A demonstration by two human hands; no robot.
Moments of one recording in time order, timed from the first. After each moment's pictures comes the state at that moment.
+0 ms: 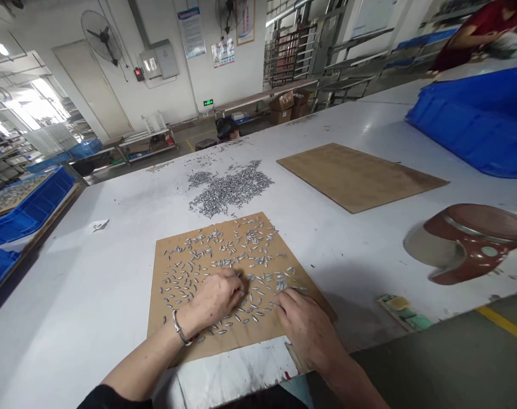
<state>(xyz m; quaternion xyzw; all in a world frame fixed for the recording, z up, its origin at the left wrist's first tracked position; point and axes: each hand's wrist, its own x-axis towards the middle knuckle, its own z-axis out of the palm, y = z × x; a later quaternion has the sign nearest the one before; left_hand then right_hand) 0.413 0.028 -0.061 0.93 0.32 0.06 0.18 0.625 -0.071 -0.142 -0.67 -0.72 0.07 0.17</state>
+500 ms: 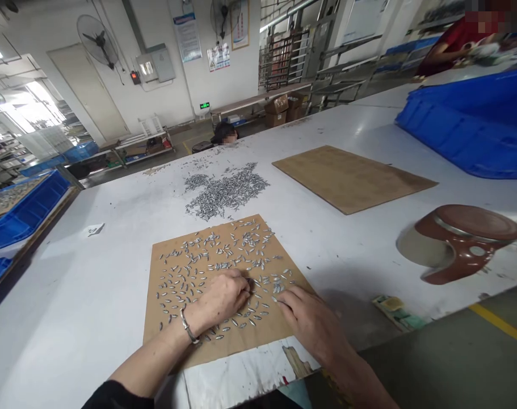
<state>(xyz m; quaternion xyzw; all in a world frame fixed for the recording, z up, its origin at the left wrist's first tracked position) 0.433 0.034 -0.067 0.93 0.33 0.03 0.17 0.649 -0.069 -0.130 -0.69 -0.69 0.12 0.19</state>
